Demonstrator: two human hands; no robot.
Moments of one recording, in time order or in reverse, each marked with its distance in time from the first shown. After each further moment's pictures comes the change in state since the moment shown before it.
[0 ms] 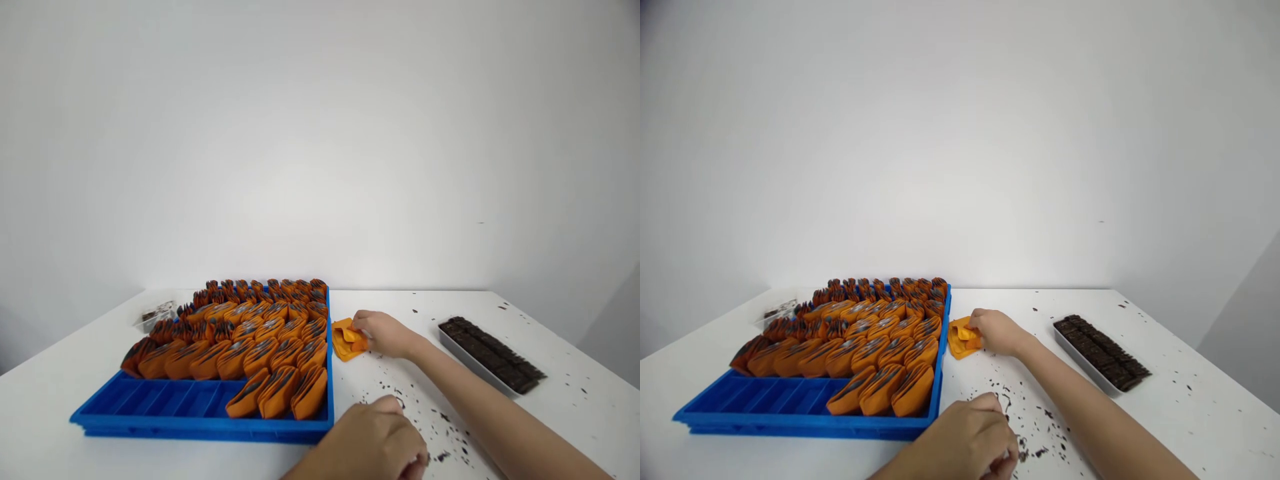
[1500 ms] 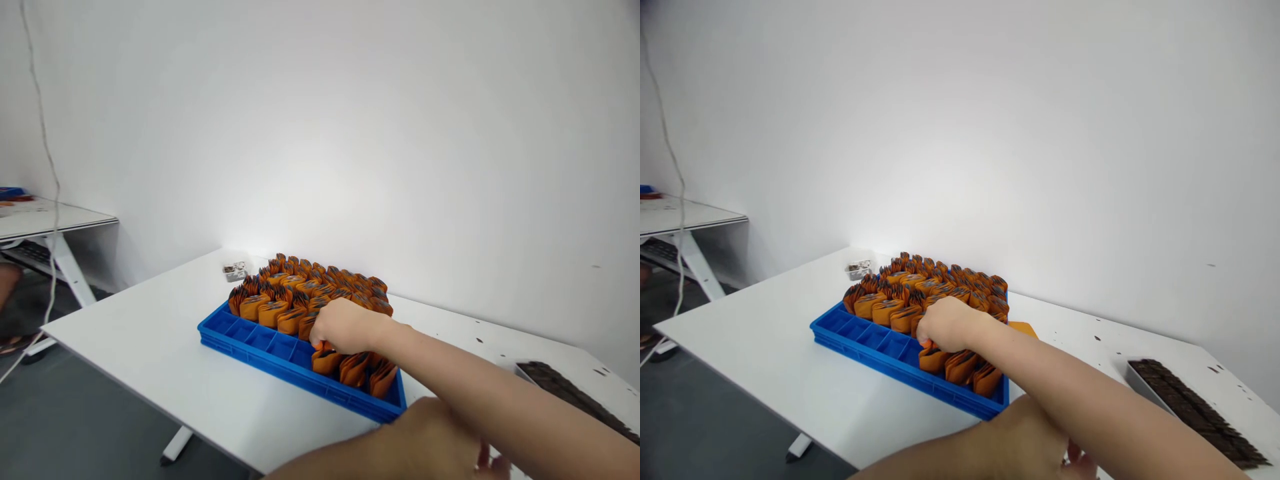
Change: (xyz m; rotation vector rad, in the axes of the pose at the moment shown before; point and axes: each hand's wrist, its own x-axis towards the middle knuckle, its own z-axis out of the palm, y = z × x) left_hand 0.003 -0.001 -0.008 -0.309 -0.018 -0.264; right_hand 0.125 -0.247 -0.015 -0.491 -0.389 -0.583
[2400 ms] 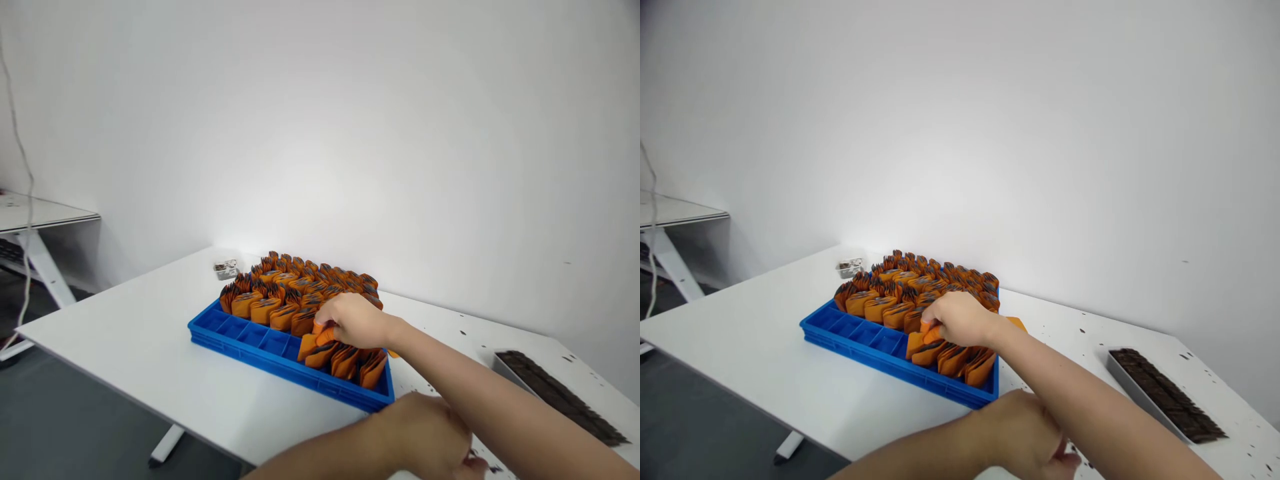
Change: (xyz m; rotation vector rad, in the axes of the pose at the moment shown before) left_hand -0.001 0.016 -0.011 0.375 -0.293 0.016; right_hand -0.037 0.006 0.016 0.396 0.342 0.132
